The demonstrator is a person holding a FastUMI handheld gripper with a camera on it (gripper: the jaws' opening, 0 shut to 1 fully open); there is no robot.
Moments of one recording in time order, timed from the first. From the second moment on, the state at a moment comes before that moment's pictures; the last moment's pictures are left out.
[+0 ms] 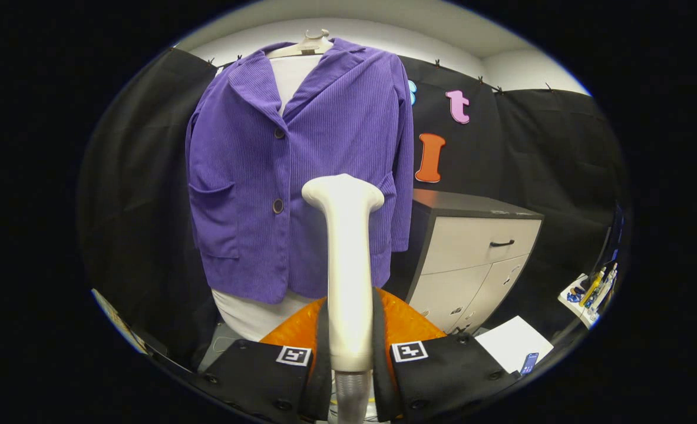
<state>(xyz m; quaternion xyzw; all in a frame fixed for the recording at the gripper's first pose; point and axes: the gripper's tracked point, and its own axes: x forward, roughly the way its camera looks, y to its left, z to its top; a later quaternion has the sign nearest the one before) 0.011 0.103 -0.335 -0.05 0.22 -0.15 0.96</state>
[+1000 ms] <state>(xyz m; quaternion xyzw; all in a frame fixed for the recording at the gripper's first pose) 0.007 0.094 -0.297 -0.04 0.20 -0.16 0.97</state>
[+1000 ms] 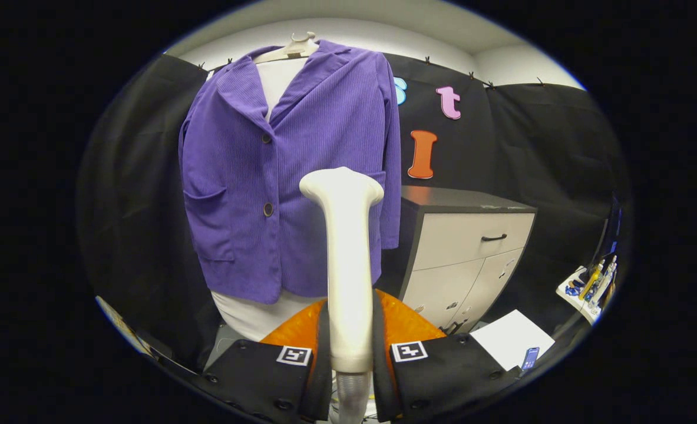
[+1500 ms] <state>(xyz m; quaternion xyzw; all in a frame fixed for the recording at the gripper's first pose) 0.026 0.127 -0.199 -0.07 0.10 -0.16 0.98</state>
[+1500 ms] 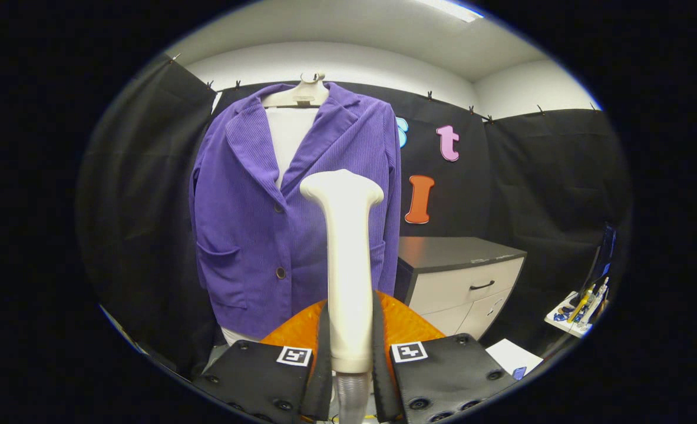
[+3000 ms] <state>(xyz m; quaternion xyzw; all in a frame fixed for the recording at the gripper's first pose) 0.124 0.276 -0.157 -0.10 0.05 -0.07 0.99</state>
